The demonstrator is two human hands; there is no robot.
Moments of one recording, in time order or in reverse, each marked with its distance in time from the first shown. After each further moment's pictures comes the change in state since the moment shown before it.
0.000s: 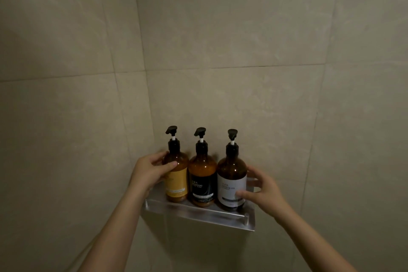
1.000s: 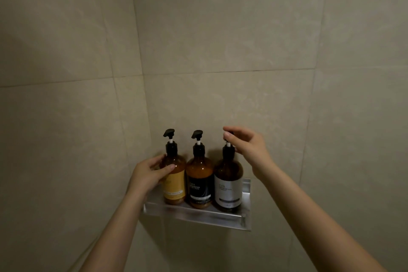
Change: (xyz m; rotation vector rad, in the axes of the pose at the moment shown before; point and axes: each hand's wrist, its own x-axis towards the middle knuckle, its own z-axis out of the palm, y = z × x) left_hand 0.007 -0.013 -0.002 0.076 0.001 0.059; right_hand 0.043 -0.096 -0.009 0.345 0.100 -0.101
